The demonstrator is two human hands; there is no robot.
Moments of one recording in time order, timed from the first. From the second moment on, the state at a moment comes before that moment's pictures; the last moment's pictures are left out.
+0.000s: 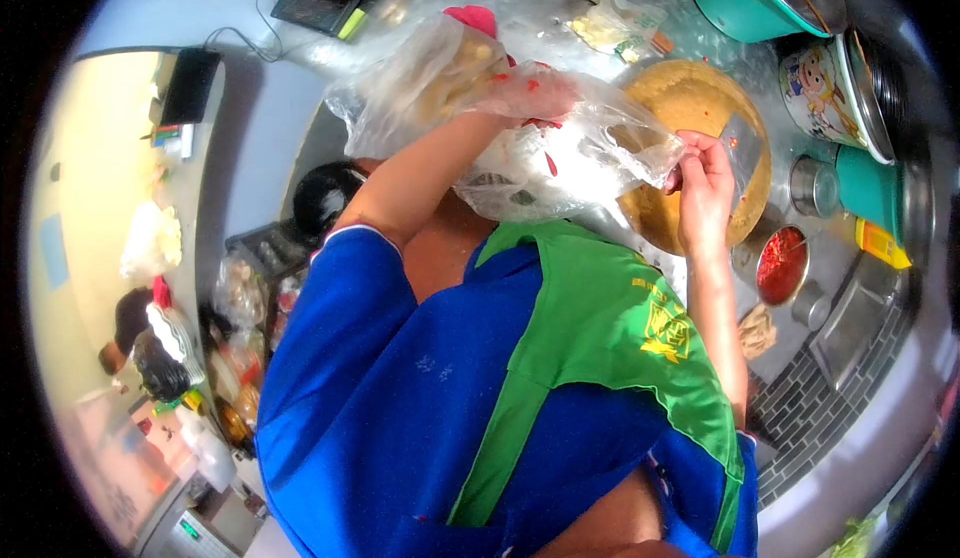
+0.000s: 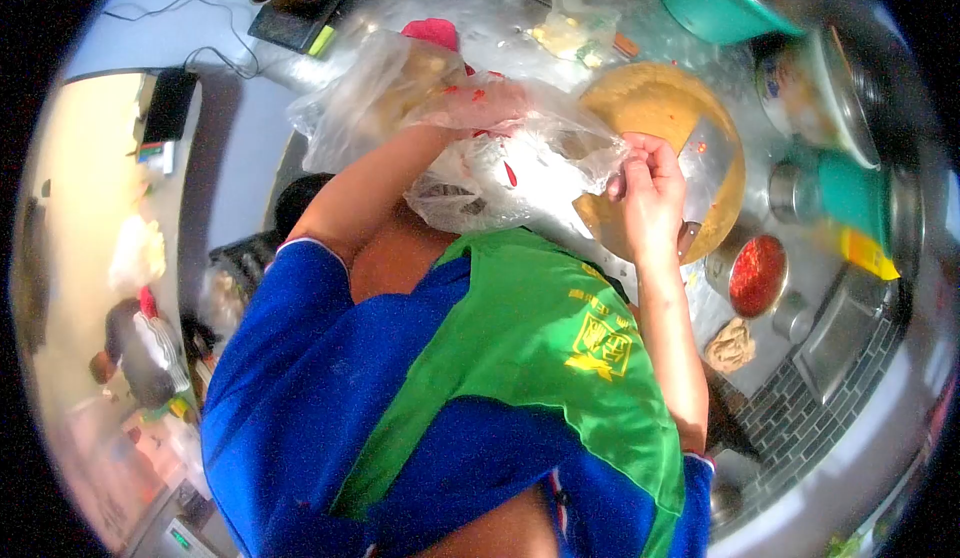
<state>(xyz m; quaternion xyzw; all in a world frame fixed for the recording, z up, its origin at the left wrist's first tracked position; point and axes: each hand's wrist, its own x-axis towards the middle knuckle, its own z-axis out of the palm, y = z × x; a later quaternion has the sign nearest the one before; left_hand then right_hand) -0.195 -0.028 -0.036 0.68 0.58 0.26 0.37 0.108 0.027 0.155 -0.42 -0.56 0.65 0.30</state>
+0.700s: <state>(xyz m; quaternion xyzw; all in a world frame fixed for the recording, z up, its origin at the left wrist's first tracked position) -0.107 -0.124 -0.026 0.62 0.71 0.21 0.26 0.095 0.033 0.164 -0.41 -0.59 0.64 0.28</state>
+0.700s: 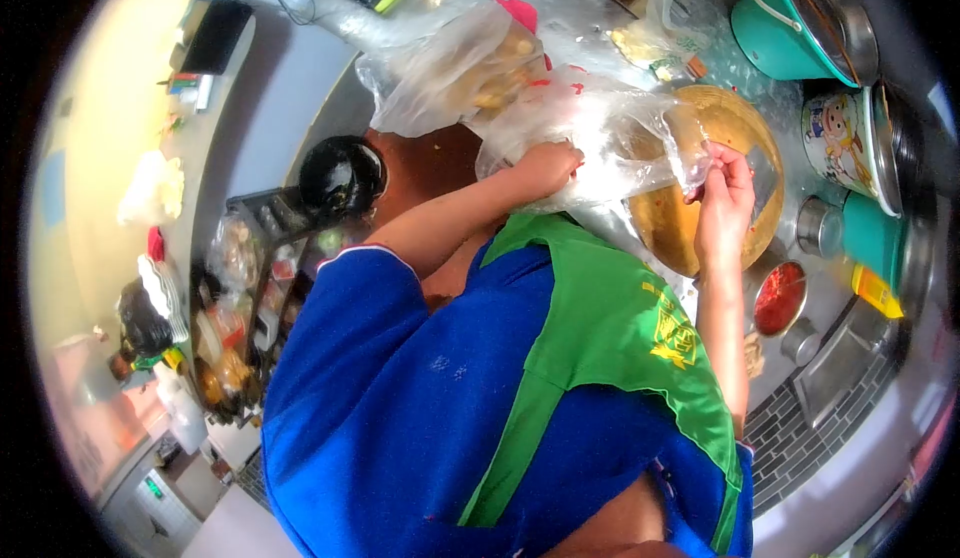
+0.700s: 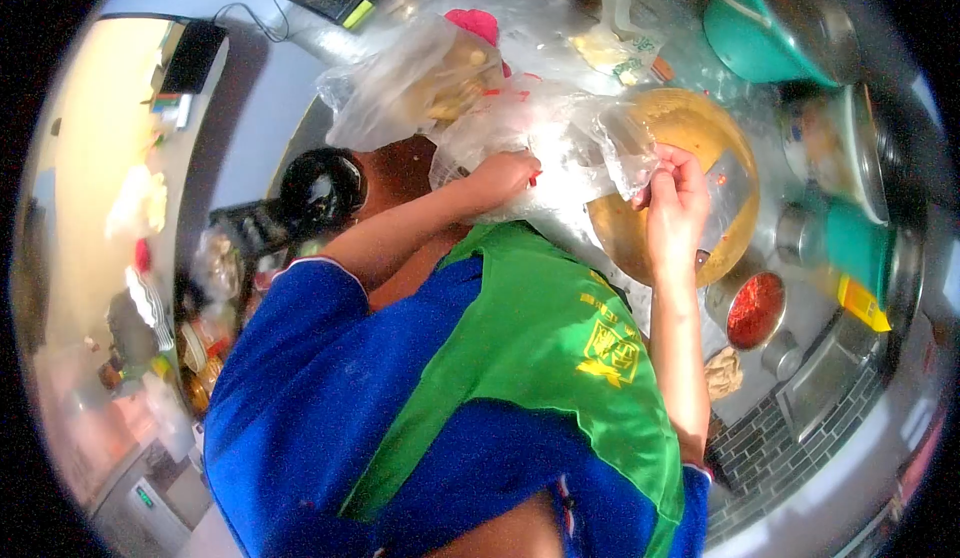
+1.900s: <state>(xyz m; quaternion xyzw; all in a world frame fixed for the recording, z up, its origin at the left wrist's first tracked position) -0.009 -0.264 0.181 0.01 0.53 0.75 0.39 0.089 0.074 0.243 -0.17 -0.65 0.66 0.33</state>
